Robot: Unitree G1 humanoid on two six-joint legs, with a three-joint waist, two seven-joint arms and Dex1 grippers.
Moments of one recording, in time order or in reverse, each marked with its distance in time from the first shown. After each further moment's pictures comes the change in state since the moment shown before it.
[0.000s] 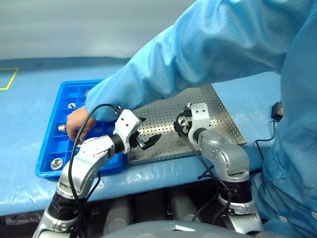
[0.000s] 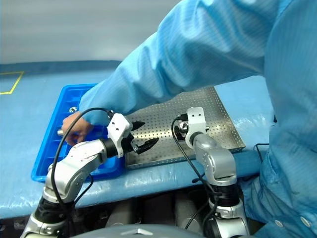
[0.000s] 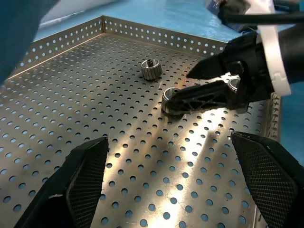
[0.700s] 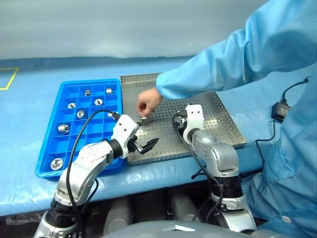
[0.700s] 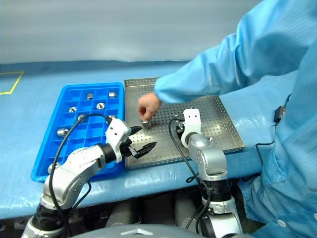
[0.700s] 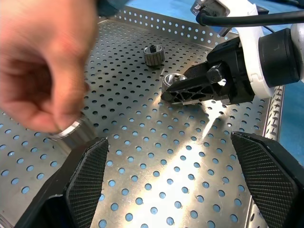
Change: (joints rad) left arm 0.060 0.005 0.002 -0.027 -0.004 0.003 0.035; right arm -0.022 0.044 0.005 0.111 -0.025 -0.110 0.016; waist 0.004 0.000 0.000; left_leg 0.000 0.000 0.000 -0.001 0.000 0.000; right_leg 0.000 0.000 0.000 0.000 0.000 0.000
